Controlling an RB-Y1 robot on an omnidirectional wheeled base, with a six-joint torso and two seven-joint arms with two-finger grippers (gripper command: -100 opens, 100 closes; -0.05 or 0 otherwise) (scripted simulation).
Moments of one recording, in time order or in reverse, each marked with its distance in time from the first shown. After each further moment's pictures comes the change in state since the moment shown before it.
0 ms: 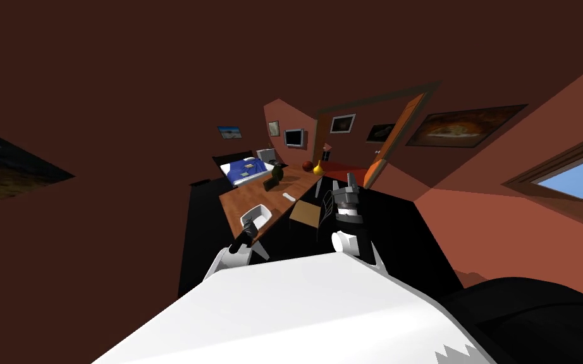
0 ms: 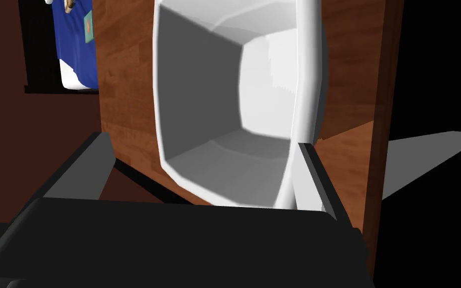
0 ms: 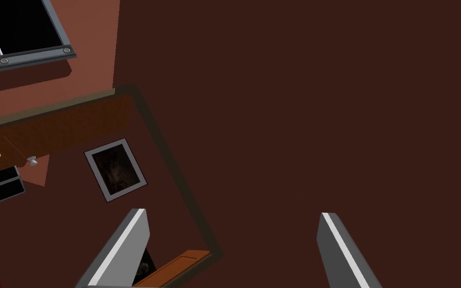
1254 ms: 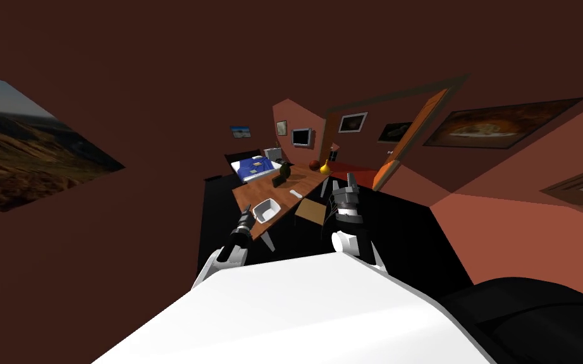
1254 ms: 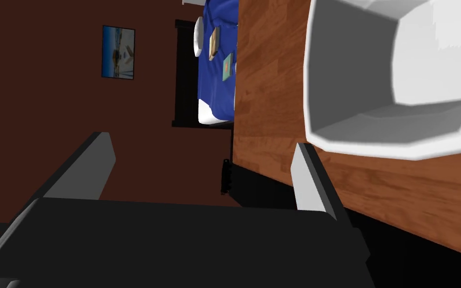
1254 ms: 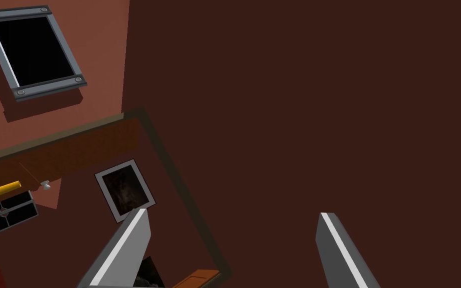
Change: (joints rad) left arm 0.024 0.032 0.035 -0.063 0.066 -0.382 -0.260; right arm 0.000 0.000 0.000 0.000 0.000 0.000 0.000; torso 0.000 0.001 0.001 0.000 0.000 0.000
